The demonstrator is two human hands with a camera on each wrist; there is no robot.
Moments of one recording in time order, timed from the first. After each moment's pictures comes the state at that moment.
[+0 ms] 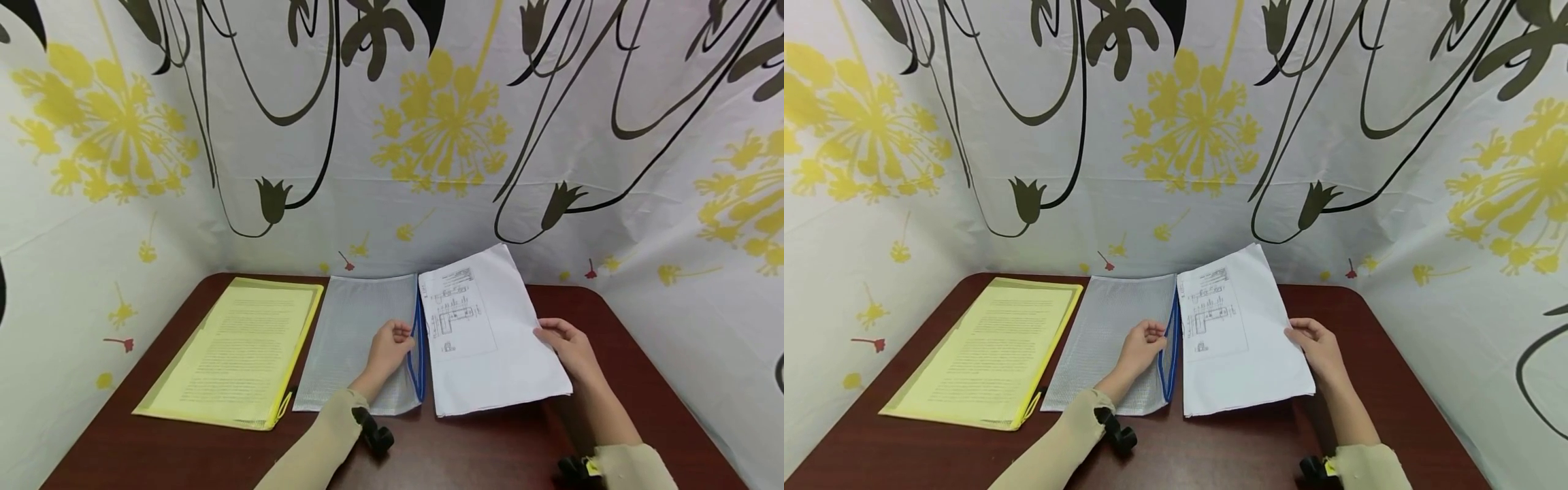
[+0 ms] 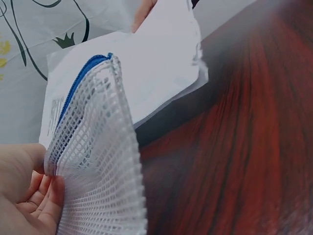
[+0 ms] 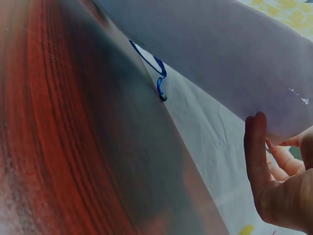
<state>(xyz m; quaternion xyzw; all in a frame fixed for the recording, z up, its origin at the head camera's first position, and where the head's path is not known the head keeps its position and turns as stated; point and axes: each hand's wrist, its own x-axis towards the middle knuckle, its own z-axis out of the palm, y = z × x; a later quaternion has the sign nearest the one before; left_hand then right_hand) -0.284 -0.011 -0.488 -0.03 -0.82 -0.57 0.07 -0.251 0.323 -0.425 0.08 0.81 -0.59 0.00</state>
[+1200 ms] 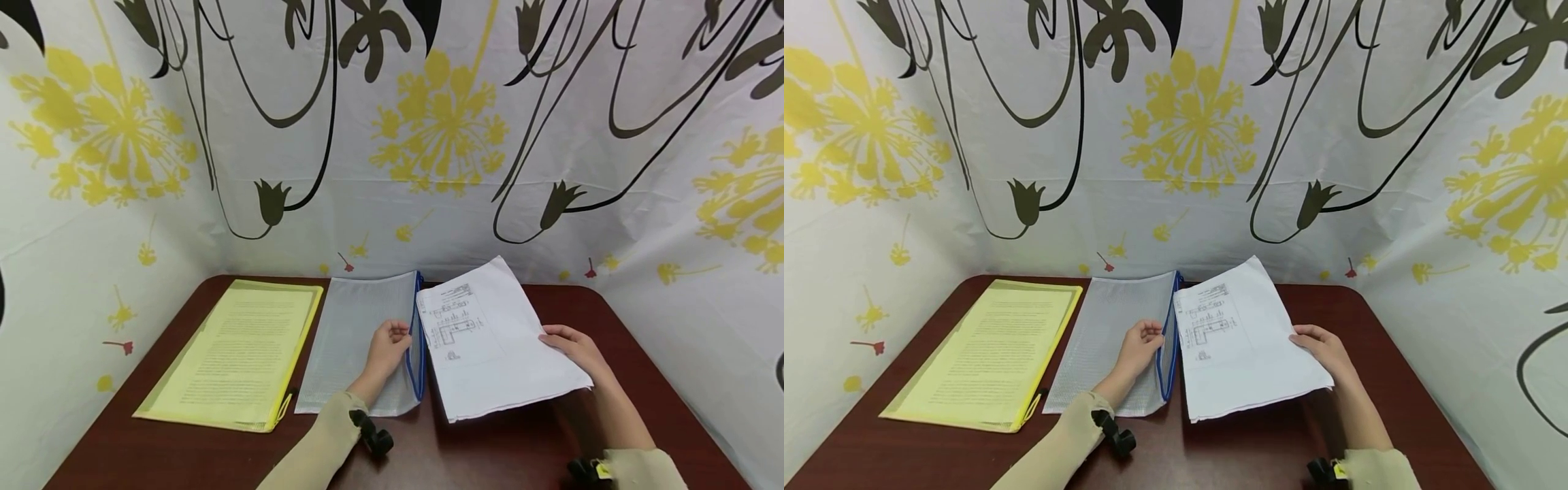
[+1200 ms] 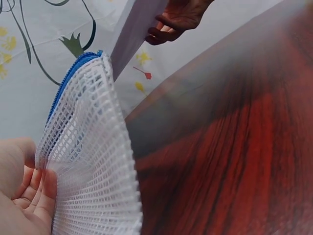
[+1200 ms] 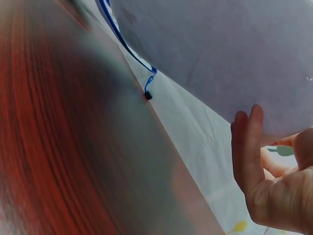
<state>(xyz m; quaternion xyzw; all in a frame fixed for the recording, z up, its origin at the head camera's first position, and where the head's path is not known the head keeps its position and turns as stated) -0.282 -0.009 -0.485 -0.01 -0.77 -0.64 0.06 -0.247 0.339 -0.413 0.08 0.87 -0.48 0.04</state>
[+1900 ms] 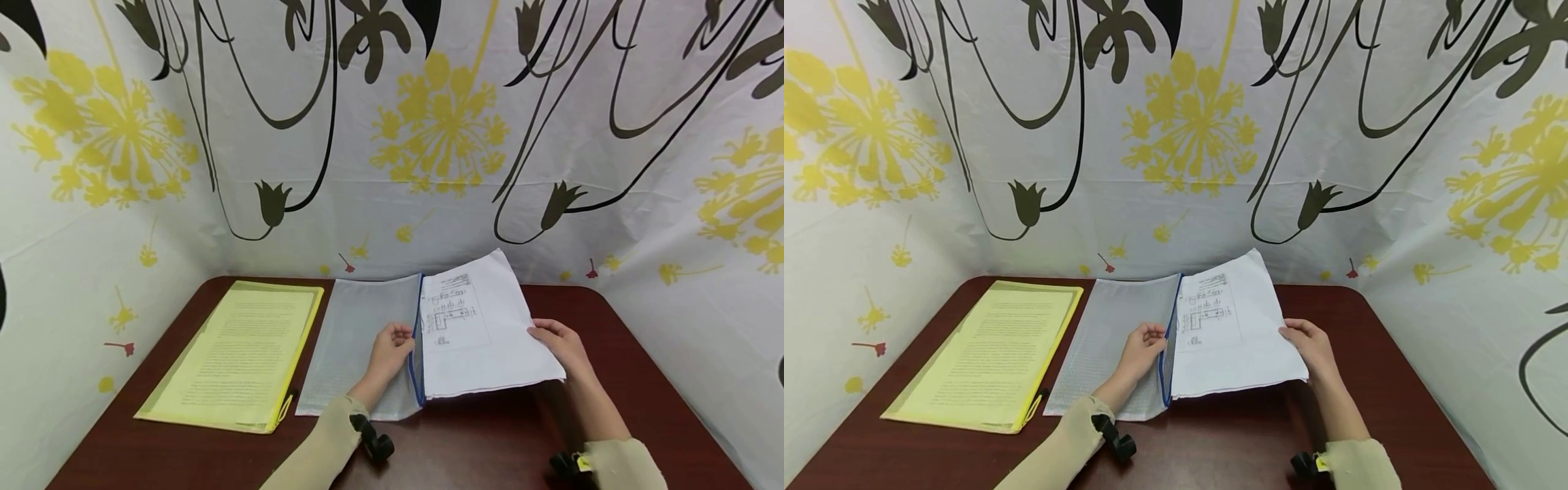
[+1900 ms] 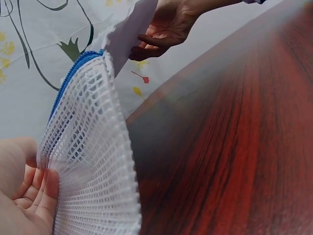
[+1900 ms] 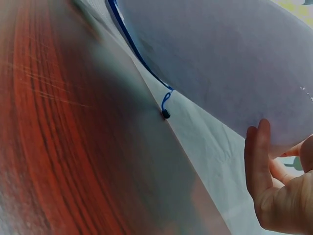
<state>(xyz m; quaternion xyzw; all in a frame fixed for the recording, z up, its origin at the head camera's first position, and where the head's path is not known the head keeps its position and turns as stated) -0.278 -0.006 -0.484 -0.01 -0.77 -0.63 0.06 -0.257 0.309 -0.422 0.13 0.81 -0.57 0.02</state>
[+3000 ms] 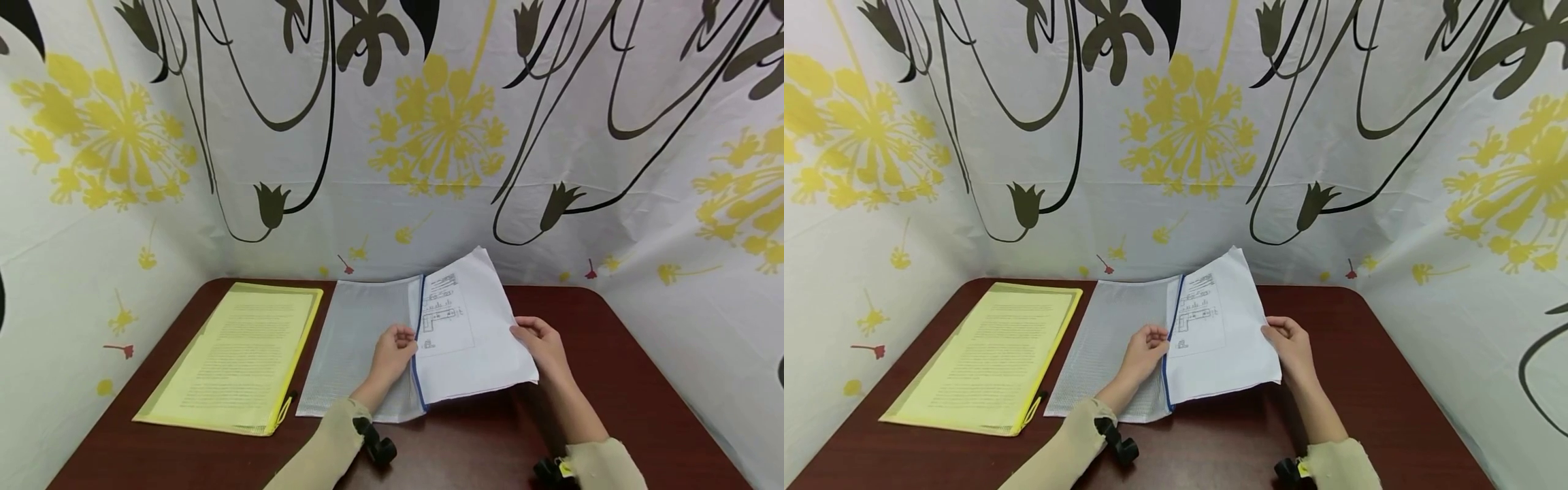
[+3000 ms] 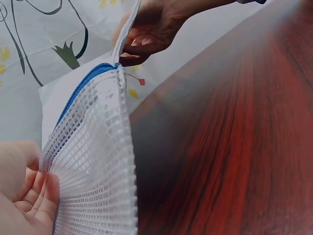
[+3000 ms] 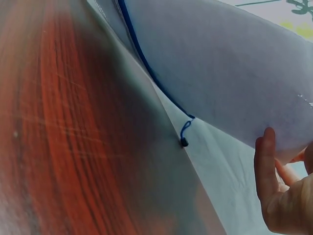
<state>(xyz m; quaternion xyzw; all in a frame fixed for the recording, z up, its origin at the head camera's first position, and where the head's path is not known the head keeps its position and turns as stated) -0.276 0.000 -0.485 -0.01 -0.79 -0.61 0.07 -0.254 0.270 -0.427 0.09 0.76 -0.64 -0.04</state>
